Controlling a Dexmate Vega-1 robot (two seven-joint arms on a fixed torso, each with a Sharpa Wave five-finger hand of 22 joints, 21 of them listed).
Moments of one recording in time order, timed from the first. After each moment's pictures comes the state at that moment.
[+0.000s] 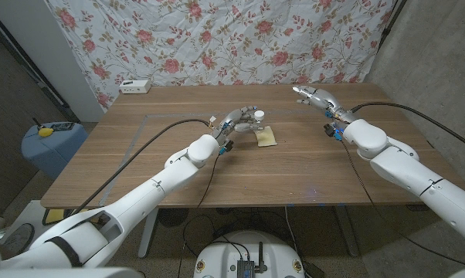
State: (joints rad) left arm 0.68 0.44 0.70 -1.43 -0.10 -0.12 0.09; left_hand 1.25 0.02 0.23 -0.14 0.18 0.20 0.11 0.20 0.17 0.78 -0.15 0.20 0.18 0.72 -0.07 0.17 0.16 0.26 -0.04 0.19 0.17; right arm -0.91 -0.85 -0.37 -1.79 0.29 0.03 -0.06; right_hand 0.41 0.04 0.10 -0.08 0.26 0.30 -0.07 0.20 0.19 0.26 0.05 0.20 0.19 0.15 -0.04 0.20 0.19 0.40 -0.04 0.19 0.17
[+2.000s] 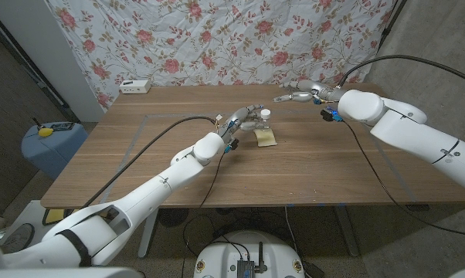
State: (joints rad) left arm 0.64 0.40 0.73 -1.36 -0.07 -0.17 0.09; left_hand 1.24 0.02 0.24 -0.14 0.18 0.21 0.10 0.19 0.17 0.79 -0.14 0.19 0.18 0.72 -0.07 0.17 0.16 0.26 -0.04 0.19 0.17; right arm -0.67 -1.01 -0.53 -2.08 0.04 -0.43 0.18; right_hand 0.51 0.01 0.12 -0.14 0.19 0.15 0.00 0.19 0.19 0.14 0.04 0.19 0.21 0.07 0.04 0.19 0.19 0.32 0.03 0.18 0.17
